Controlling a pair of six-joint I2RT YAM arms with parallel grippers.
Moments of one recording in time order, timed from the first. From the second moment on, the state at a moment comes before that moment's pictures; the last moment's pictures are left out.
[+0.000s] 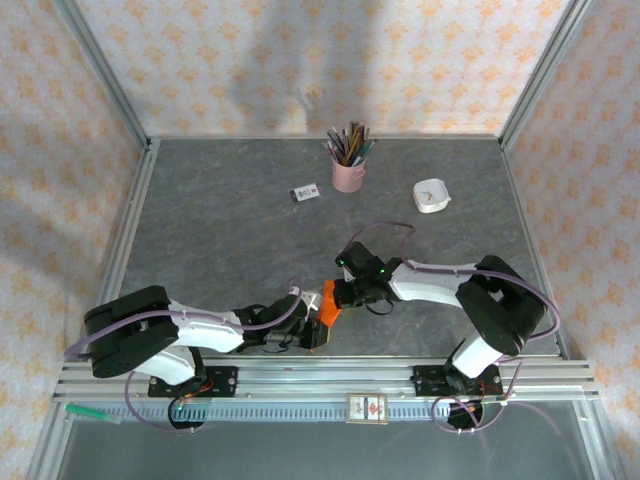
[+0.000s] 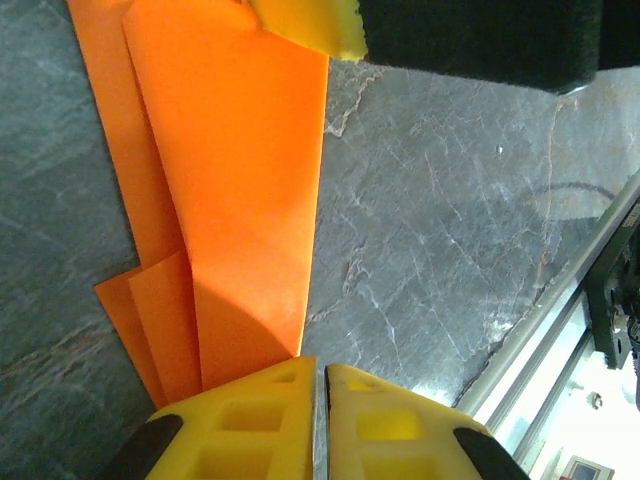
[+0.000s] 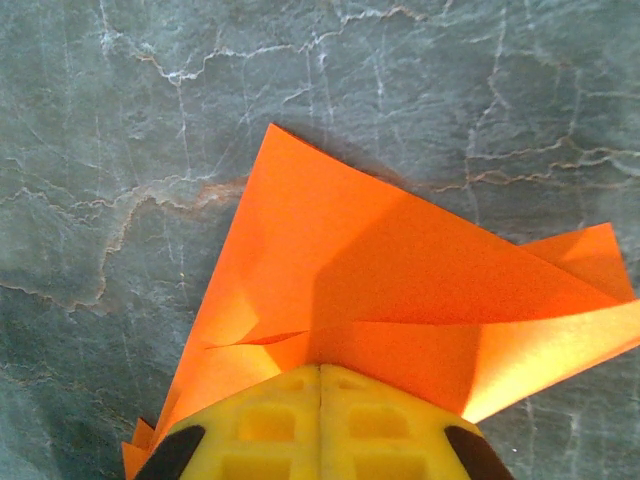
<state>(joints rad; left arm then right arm) -1.07 1.43 0.34 0.33 0.15 -0.95 0.81 1.59 0.74 -0.27 -0.22 0.62</state>
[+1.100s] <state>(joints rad) -1.07 1.30 0.31 0.26 0.17 -0.96 0.81 1.59 0.74 -0.27 -0.22 0.62</state>
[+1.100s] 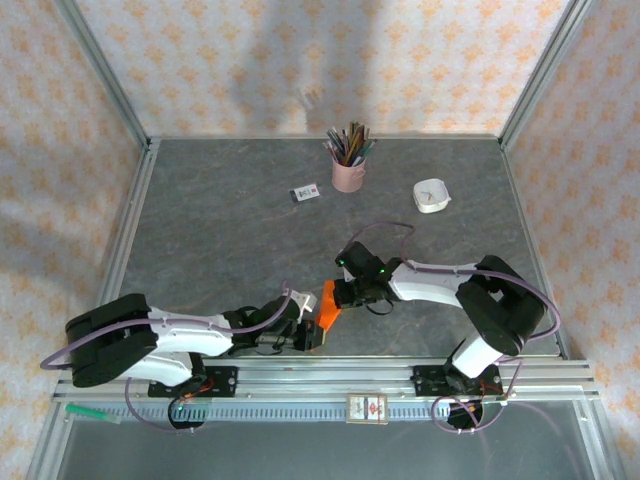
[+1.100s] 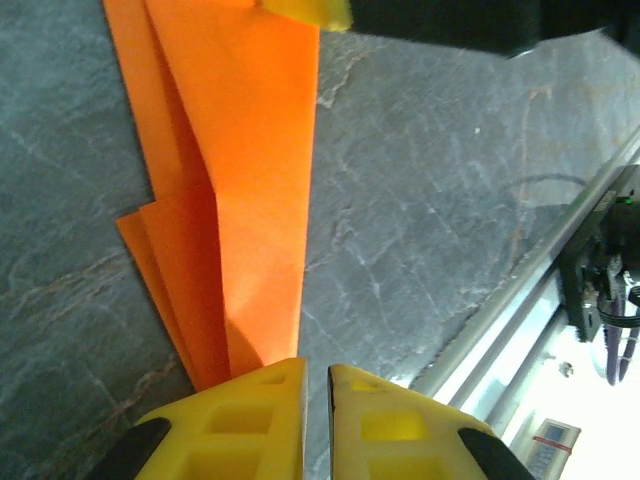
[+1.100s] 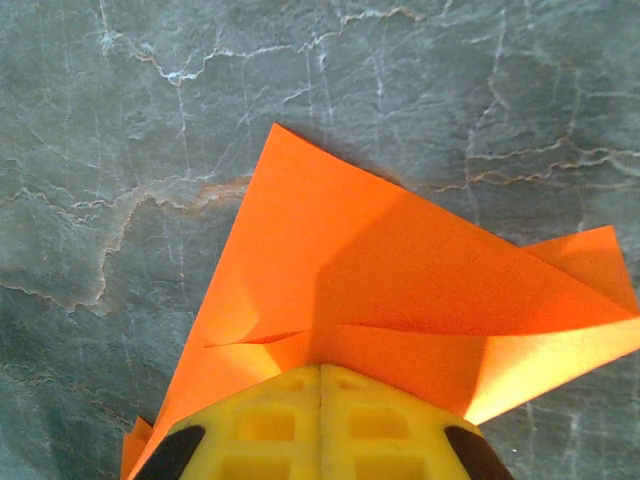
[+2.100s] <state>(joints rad) -1.14 1.35 0.29 0.28 0.13 -0.95 0.81 1.59 0.74 -0.26 -0.22 0.62</state>
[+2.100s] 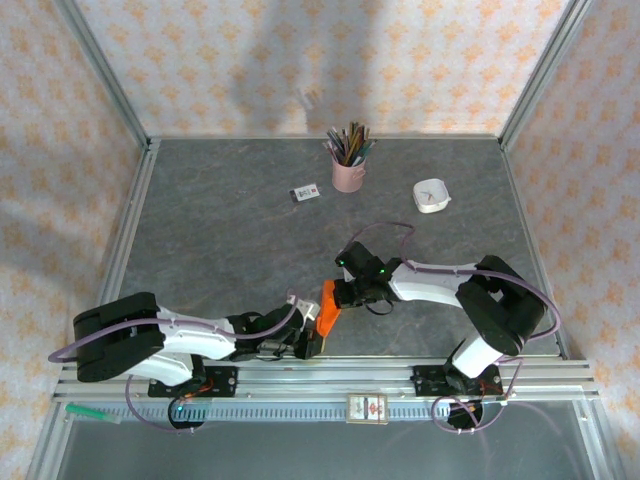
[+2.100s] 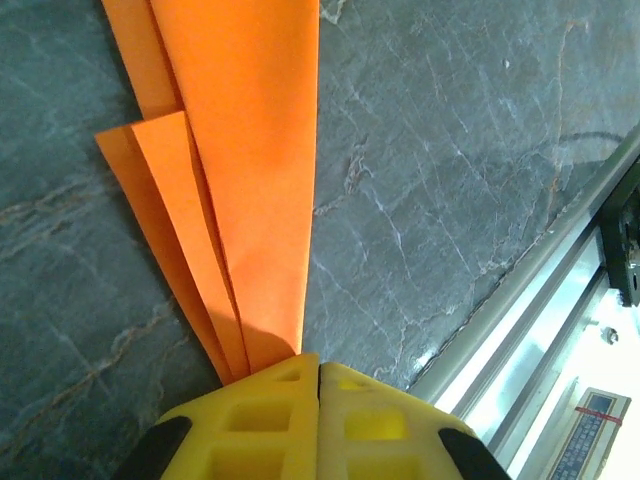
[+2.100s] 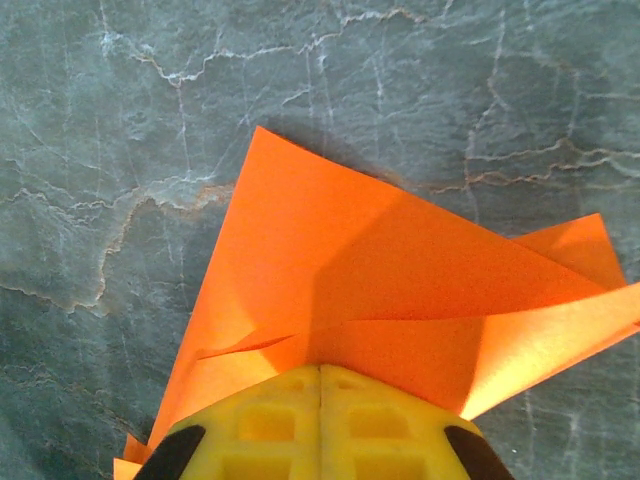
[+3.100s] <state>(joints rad) -1.19 1.10 0.38 0.01 0.13 -0.94 0.81 1.59 0.74 -0.25 -0.20 0.62</state>
